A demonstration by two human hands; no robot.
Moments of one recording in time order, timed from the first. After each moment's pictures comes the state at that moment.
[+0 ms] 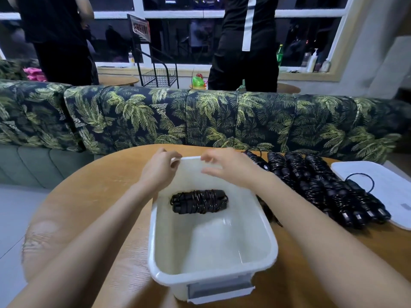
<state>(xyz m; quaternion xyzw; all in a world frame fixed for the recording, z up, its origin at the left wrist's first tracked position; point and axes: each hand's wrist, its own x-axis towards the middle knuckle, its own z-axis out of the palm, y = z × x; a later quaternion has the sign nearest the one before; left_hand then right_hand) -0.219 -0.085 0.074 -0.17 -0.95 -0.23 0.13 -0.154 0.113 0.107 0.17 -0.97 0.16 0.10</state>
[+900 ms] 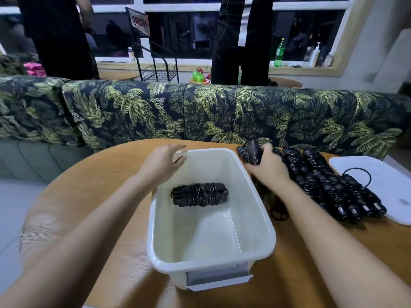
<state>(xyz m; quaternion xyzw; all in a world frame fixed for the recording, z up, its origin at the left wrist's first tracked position) -0.214 -0.077 0.073 -0.24 -0.94 -0.22 0.13 -0.146 0.194 0.060 -0.19 -0.93 0.27 0.14</state>
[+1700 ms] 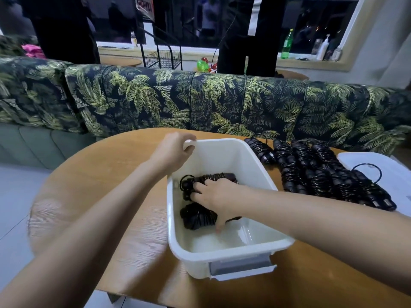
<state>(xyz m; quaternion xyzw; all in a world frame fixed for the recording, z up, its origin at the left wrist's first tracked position) -0.217 -0.078 0.075 -0.25 -0.93 -0.22 0.15 -0.125 0.065 0.046 0.34 -0.90 -0.25 -0.09</state>
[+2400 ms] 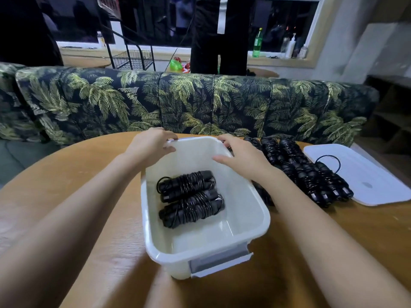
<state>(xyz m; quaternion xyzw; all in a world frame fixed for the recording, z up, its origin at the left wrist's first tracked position) -0.243 -0.038 0.087 -0.31 -0.94 -0.08 0.13 -0.123 0.185 0.091 -0.03 -0.98 0.20 0.08</state>
